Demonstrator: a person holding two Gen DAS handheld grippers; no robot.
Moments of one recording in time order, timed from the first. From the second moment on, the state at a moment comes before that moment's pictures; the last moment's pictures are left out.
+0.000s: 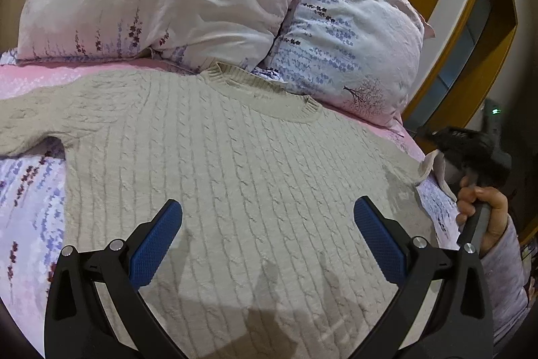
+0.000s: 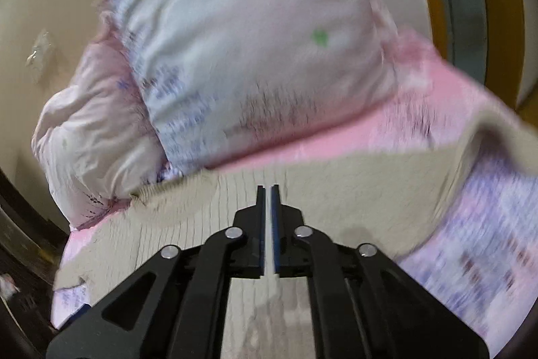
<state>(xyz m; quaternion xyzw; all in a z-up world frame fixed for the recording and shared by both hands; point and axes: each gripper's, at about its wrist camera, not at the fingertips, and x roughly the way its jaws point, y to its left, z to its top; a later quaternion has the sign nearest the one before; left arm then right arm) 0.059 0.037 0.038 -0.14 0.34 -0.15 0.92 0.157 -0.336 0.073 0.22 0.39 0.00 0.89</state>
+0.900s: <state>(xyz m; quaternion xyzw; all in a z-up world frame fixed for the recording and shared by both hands) 0.067 0.054 0.035 -0.14 0.35 -0.14 0.92 0.153 -0.420 0.081 0.19 0.32 -0.22 0.90</state>
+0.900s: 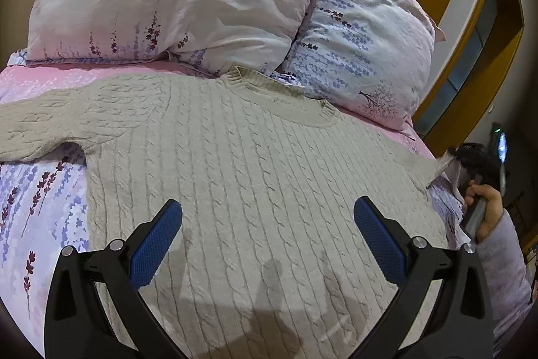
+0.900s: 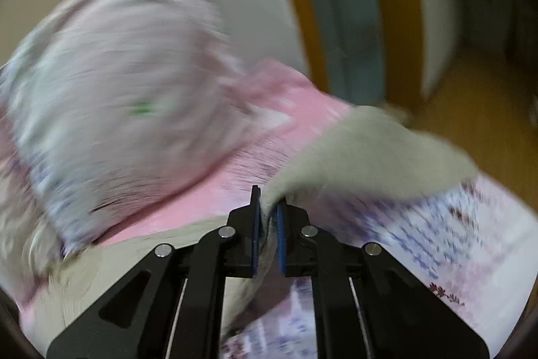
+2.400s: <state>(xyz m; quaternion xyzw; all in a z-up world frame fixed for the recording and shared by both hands) 0.118 0.099 0.045 -0.34 0.36 -0.23 0.84 0.157 -0.305 0.105 0.25 0.32 0.04 0.91</state>
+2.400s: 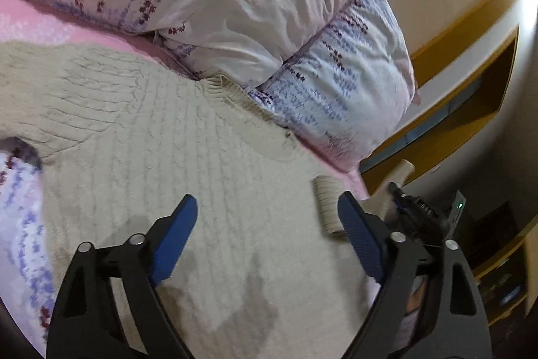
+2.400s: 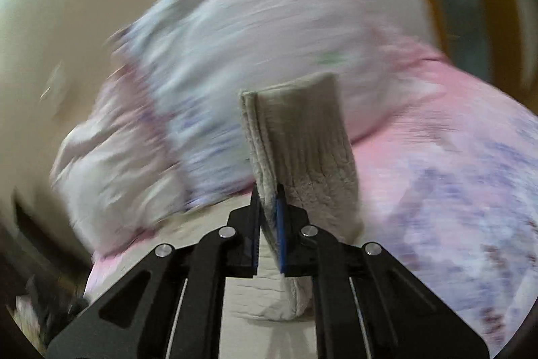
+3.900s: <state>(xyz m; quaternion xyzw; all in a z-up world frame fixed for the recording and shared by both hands) 0.205 0.097 0.012 -0.30 0.43 -0.18 0.83 0.146 -0.204 0.060 0.13 0.42 0.12 0.89</state>
